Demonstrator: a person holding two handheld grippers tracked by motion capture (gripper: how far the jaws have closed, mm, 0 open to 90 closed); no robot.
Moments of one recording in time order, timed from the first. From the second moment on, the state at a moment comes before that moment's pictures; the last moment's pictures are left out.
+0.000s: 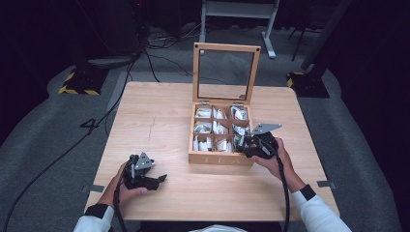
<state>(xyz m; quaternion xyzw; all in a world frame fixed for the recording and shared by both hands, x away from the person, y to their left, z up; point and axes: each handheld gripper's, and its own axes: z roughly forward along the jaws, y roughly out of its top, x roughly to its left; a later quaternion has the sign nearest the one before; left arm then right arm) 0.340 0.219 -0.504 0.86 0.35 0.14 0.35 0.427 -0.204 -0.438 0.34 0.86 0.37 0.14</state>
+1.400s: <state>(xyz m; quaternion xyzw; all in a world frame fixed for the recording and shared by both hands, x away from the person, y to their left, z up) 0.342 0.220 -0.504 0.86 0.35 0.13 0.35 0.410 -0.230 -0.413 0.29 0.84 0.44 0.12</state>
